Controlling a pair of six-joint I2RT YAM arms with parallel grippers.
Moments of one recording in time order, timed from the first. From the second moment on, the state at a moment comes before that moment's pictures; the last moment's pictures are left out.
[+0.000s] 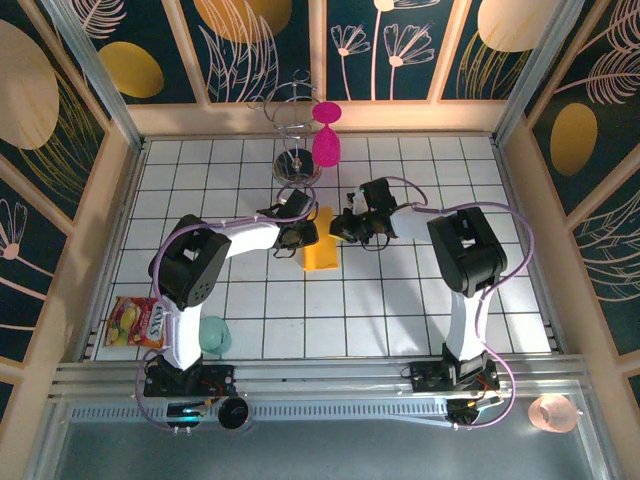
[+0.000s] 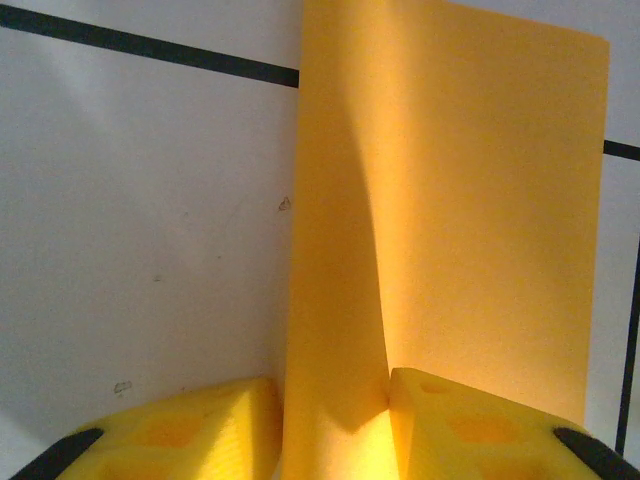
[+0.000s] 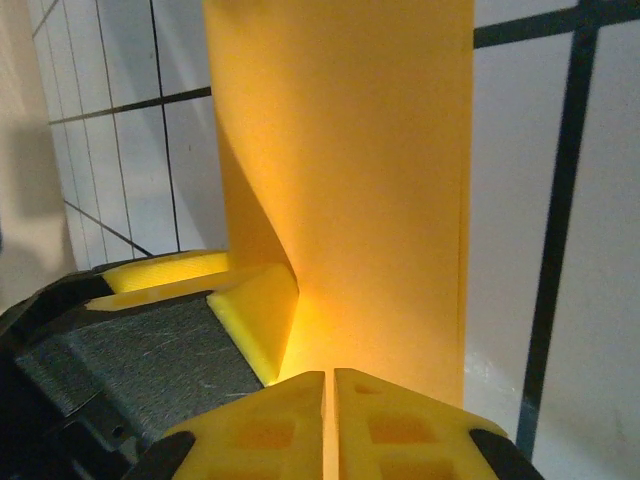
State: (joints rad) left arm -0.63 2.02 1.20 -0.26 -0.05 -0.82; right arm 0.45 1.98 1.12 -0.07 -0.65 0.69
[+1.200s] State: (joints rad) left arm -0.63 1.99 1.20 -0.26 -0.05 -0.81; right arm 0.46 2.08 1.21 -0.15 -0.65 0.64
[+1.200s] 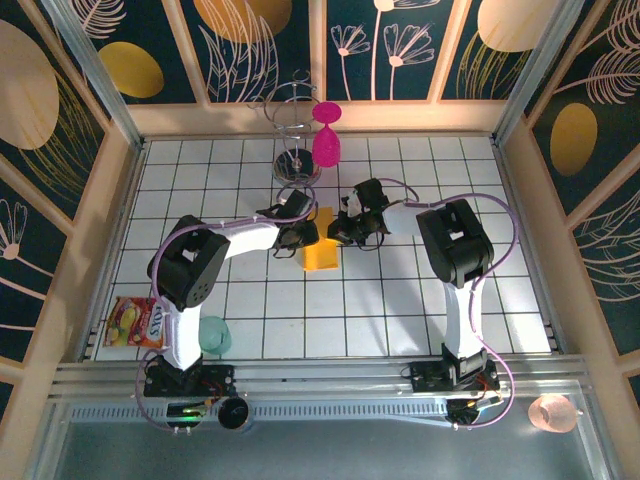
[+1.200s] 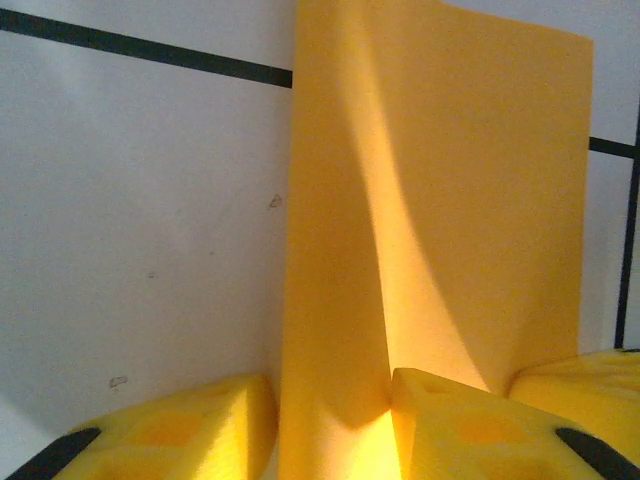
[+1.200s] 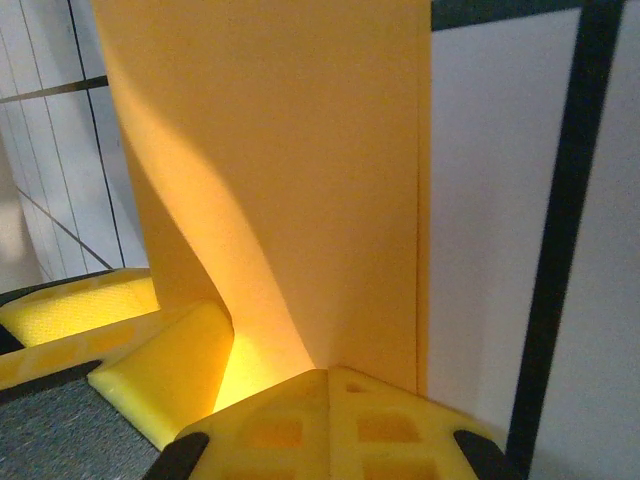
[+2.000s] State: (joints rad) left arm -0.62 1.88 1.15 -0.14 0.24 -0.82; right arm 0.46 2.08 1.18 -0.11 -0.65 0.63
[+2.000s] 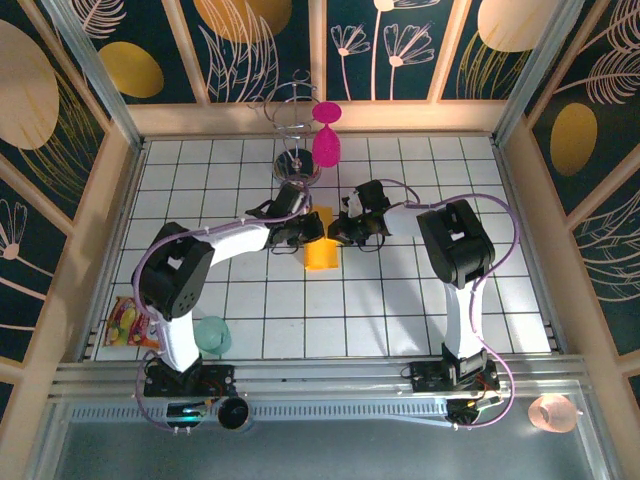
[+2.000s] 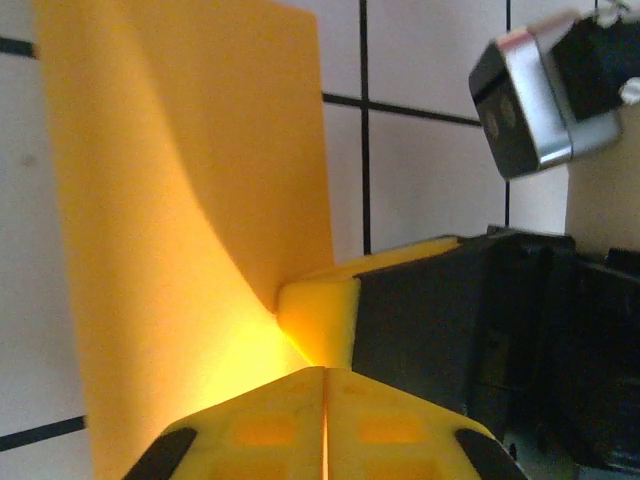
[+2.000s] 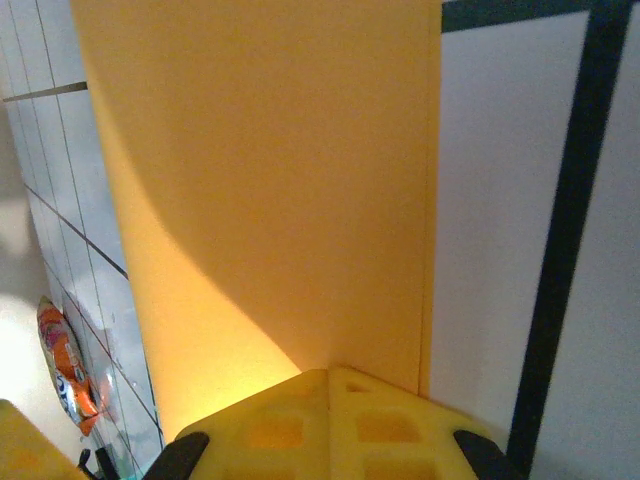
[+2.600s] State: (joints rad) left arm -0.58 1.98 1.08 -0.01 0.36 -0.82; right arm 0.46 2.08 1.17 -0.11 -0.65 0.63
